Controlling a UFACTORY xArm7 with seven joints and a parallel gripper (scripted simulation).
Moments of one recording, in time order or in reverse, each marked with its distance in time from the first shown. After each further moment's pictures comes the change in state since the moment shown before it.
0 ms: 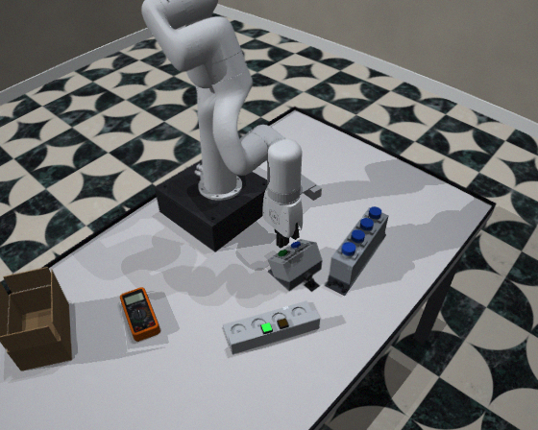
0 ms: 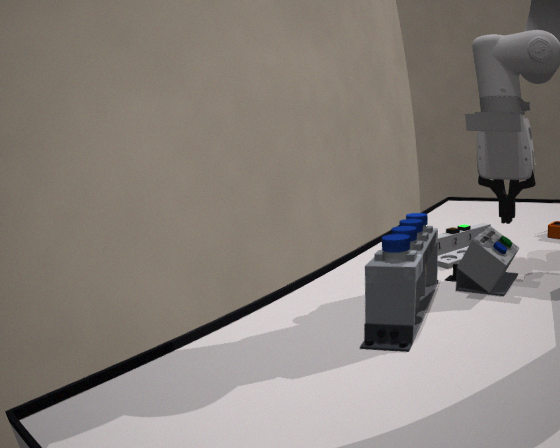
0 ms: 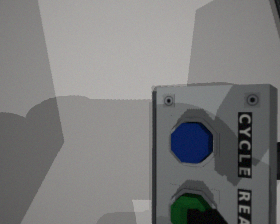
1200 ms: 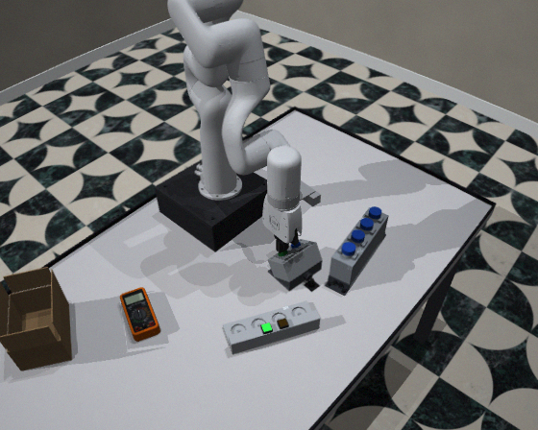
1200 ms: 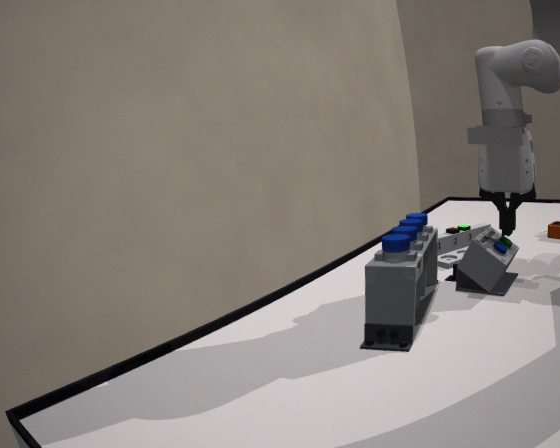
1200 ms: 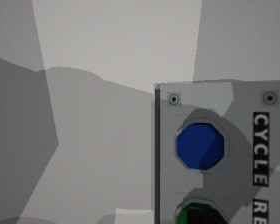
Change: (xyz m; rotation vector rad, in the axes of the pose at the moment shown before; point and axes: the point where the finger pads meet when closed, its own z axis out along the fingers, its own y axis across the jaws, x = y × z) arm 0.000 -0.001 0.020 -0.002 -0.003 0.001
